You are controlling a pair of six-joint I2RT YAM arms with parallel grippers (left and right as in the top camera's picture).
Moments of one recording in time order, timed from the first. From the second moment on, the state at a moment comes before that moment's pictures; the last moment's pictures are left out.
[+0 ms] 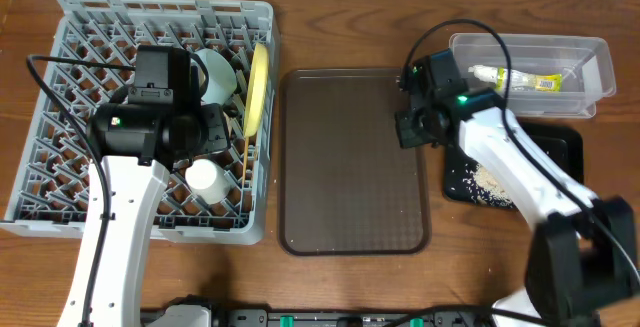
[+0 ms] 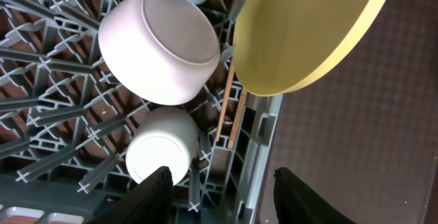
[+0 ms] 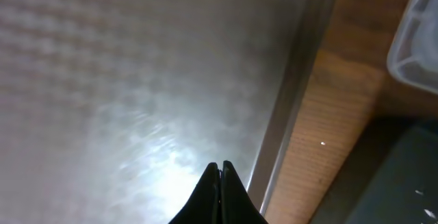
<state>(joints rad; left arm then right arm) -0.07 1.34 1.36 -1.18 0.03 -0.27 0.34 1.76 1.22 -0.70 -0.07 0.14</state>
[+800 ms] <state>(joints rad) -0.07 1.34 1.36 -1.18 0.02 -0.27 0.34 1.94 1.22 -0.68 0.22 0.34</state>
